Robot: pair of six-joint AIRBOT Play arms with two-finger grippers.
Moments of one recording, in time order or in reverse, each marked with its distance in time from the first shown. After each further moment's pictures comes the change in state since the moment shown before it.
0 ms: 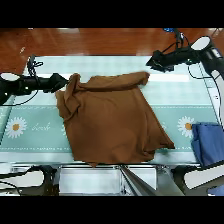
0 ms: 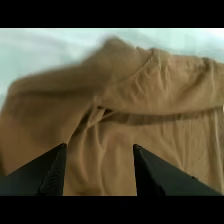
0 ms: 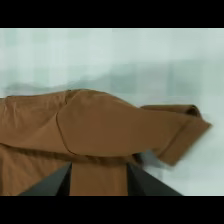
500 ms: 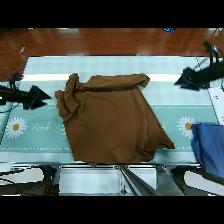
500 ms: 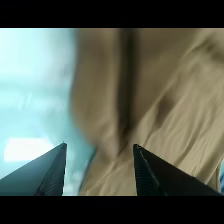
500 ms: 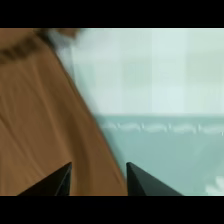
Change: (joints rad) left arm 0.266 -0.003 -0.053 0.245 -0.372 -0.198; right arm -0.200 0.447 -0.414 -0.225 0.279 -0.005
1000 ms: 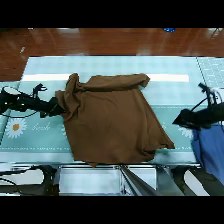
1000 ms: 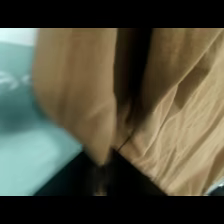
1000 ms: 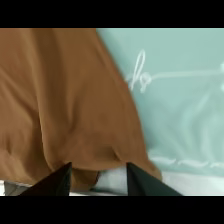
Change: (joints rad) left arm -0.182 -0.032 -0.117 -0.007 0.094 0.009; right arm -0.018 0.365 -0.465 -0.041 0.114 0.023
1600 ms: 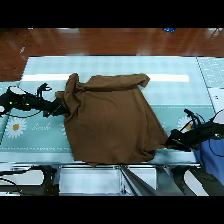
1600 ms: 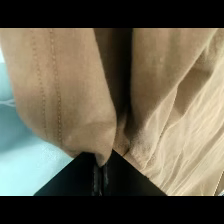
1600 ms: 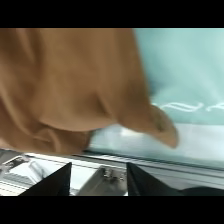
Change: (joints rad) left arm -0.047 -0.008 -0.005 0.000 0.036 0.024; right arm 0.000 0.018 -0.275 0.019 0.021 0.037
